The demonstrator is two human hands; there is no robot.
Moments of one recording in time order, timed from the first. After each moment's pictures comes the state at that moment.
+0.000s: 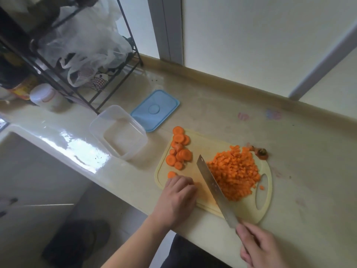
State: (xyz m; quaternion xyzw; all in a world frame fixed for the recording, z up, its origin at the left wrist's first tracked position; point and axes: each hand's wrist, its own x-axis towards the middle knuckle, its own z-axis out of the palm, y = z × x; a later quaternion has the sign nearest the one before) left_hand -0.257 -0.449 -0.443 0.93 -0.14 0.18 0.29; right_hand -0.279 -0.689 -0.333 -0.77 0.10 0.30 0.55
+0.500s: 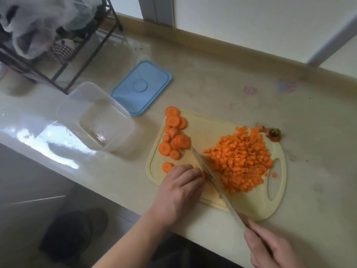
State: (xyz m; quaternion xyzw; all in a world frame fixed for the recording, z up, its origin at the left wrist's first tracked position) left_hand -0.244 -0.447 -0.454 0.91 -0.20 0.15 0.32; right_hand -0.284 -0.683 -0.347 -0.83 0.03 0.27 0.48
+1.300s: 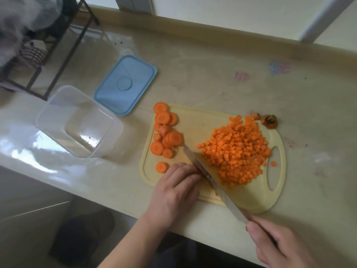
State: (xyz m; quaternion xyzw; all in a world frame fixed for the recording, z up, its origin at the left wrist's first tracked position) left_hand -0.244 -0.449 -0.449 0.90 -0.19 0.15 0.35; right_hand -0.267 -0.684 -0.335 -0.84 -0.05 0.31 0.44
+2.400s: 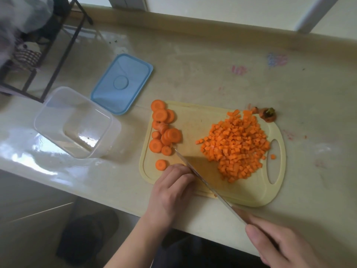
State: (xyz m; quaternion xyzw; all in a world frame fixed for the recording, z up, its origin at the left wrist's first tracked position) left_hand -0.251 -0.444 -0.445 0.89 -0.16 0.15 0.39; right_hand -0.272 -0.690 -0.330 -0.87 -0.07 0.32 0.37
